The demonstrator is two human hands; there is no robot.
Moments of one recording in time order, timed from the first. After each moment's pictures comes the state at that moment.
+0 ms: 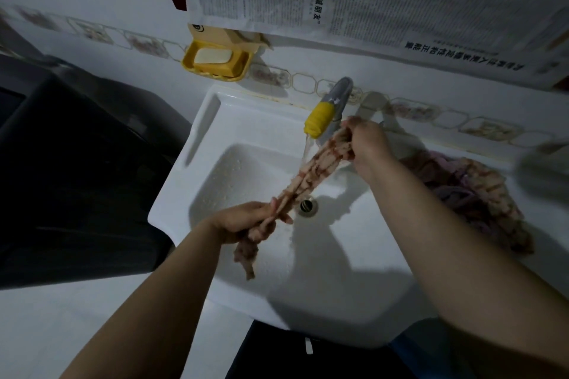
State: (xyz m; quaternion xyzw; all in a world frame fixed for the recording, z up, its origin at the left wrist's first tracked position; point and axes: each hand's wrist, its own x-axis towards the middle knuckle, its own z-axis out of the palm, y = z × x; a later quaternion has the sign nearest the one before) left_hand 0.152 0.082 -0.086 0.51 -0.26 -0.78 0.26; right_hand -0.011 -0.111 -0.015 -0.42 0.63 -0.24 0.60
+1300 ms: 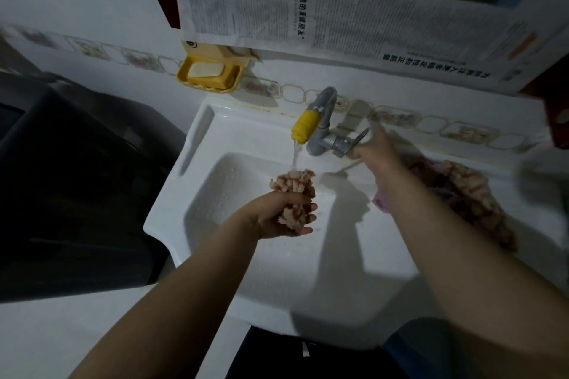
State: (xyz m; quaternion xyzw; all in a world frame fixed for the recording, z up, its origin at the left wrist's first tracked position) left_hand 0.090 0.037 -0.041 0.49 -0.06 -0.79 0.36; right_hand -0.060 -0.126 -0.031 -0.55 0.61 -0.21 0.53
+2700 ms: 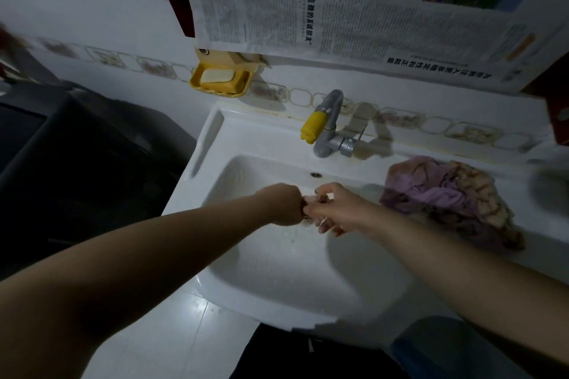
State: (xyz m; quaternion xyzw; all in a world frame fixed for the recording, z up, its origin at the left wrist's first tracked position) left_hand 0.091 0.025 -0.006 0.69 -0.62 -0.34 -0.17; right_hand -0.050 -0.017 -0.005 -0.57 0.49 0.08 0.66
